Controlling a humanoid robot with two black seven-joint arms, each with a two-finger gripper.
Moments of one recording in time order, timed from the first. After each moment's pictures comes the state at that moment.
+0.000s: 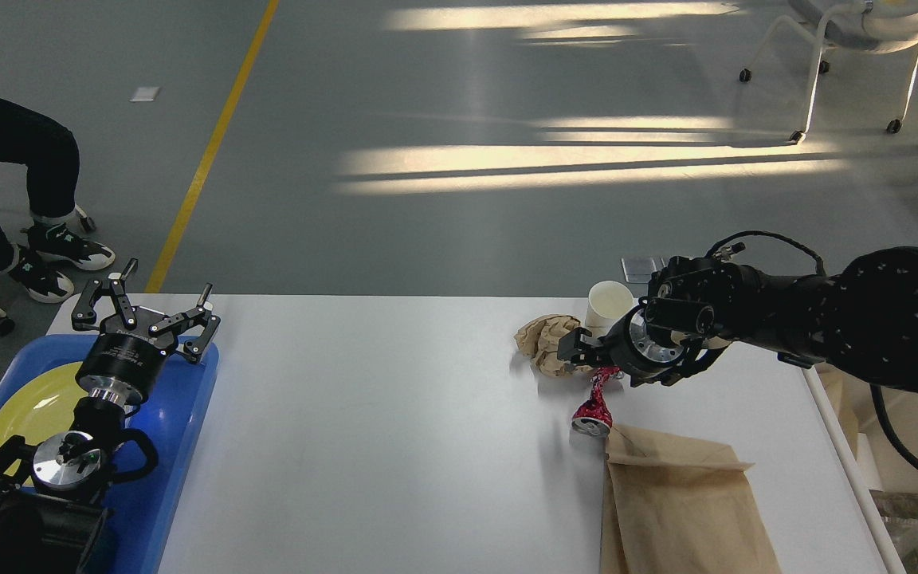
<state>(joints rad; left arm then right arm) -0.44 0.23 -1.29 -0.53 -0.19 -0.65 0.03 1.39 -0.03 -1.07 0.74 0.04 0.37 -0.11</state>
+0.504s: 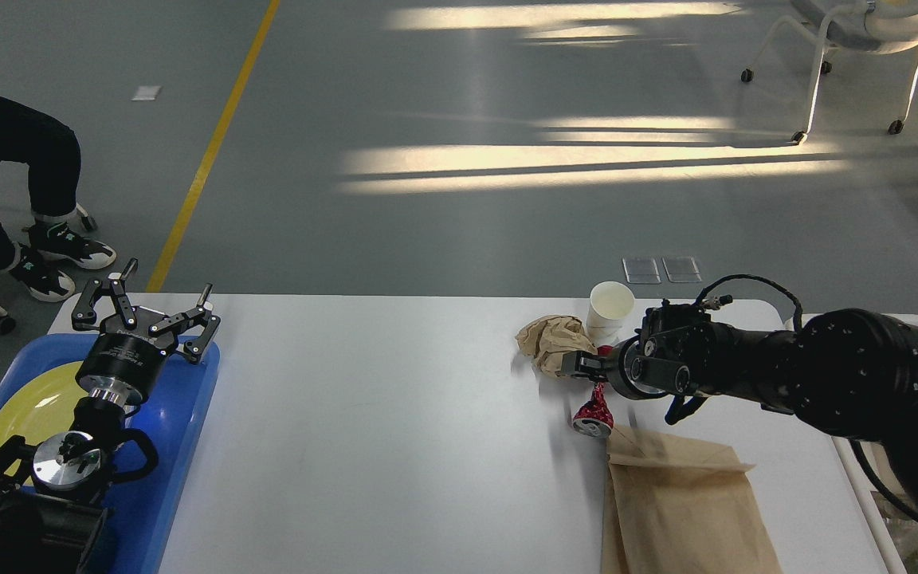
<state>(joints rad) -0.44 0.23 -1.29 -0.53 -0.19 -0.65 0.03 1.24 0.03 -1.09 0.67 -0.05 0.12 -0.11</state>
